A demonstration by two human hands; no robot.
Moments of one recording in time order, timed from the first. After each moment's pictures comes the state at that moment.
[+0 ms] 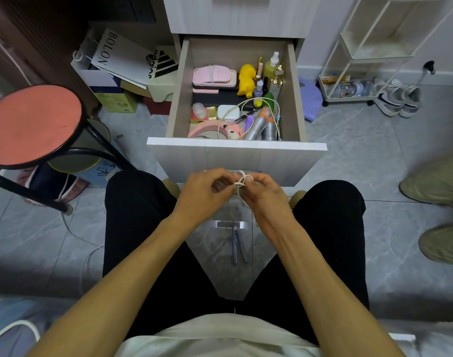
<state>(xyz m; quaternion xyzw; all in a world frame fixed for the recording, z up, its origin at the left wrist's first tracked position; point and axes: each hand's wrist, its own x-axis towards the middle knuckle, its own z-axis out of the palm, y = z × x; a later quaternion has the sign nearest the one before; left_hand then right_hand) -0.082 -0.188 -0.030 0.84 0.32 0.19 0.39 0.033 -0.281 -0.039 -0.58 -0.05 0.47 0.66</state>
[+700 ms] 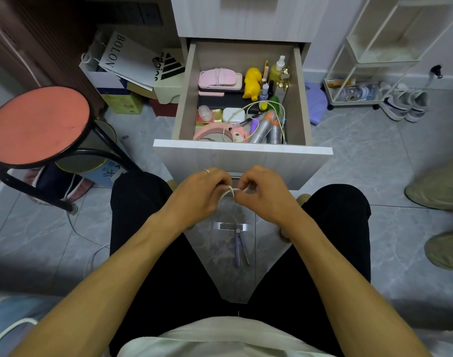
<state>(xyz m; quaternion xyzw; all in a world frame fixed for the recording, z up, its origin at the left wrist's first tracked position) -0.100 -0.167 -0.022 0.92 0.23 0.13 0.28 0.056 -0.270 -0.025 -0.75 -0.53 0.24 0.32</state>
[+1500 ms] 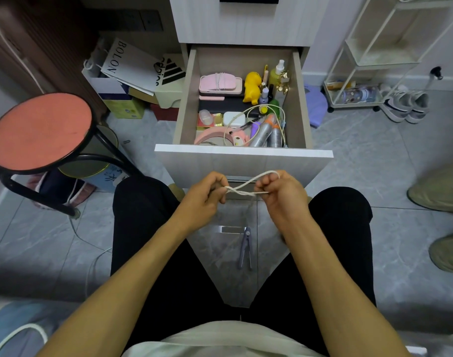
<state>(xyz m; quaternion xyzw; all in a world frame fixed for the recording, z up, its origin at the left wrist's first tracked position) -0.099 -0.176 -0.042 0.79 0.30 0.15 0.51 0.057 -0.273 -0.030 -0.57 -0.03 0.44 0.69</state>
